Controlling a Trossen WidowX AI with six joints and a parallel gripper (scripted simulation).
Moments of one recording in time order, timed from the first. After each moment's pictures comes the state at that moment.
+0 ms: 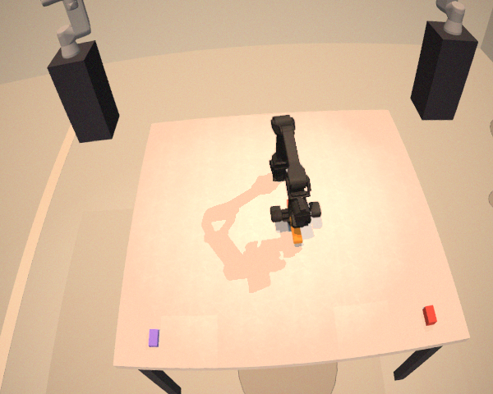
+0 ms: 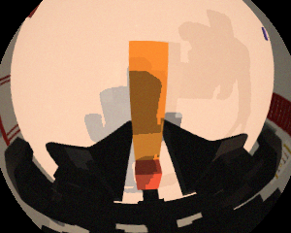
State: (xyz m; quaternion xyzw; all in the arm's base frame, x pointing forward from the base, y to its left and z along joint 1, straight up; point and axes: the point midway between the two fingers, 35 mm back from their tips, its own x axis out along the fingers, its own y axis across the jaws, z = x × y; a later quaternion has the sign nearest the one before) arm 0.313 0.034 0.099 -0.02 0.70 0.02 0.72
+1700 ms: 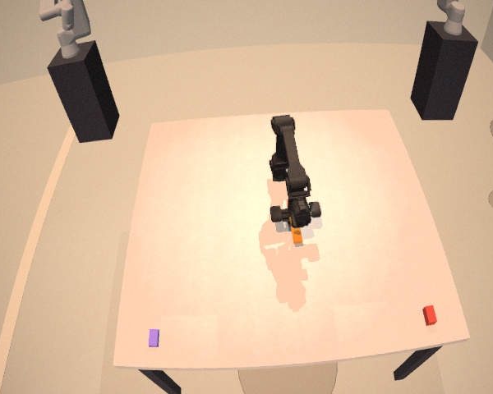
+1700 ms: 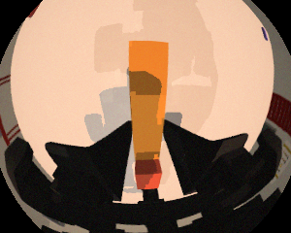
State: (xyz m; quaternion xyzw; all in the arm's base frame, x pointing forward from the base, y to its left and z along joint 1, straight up) arm 0.313 0.034 0.099 -0.02 0.70 0.02 0.72
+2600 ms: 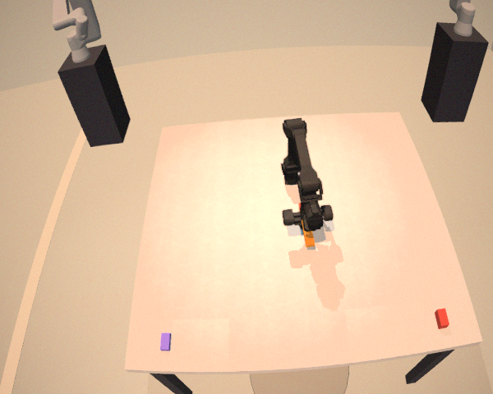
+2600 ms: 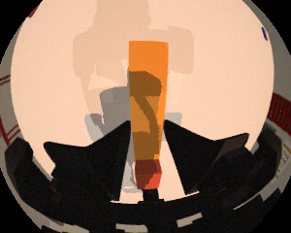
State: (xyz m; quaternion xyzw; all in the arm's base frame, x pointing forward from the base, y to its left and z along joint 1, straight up) arm 0.313 0.034 0.099 -0.02 0.70 0.02 0.72
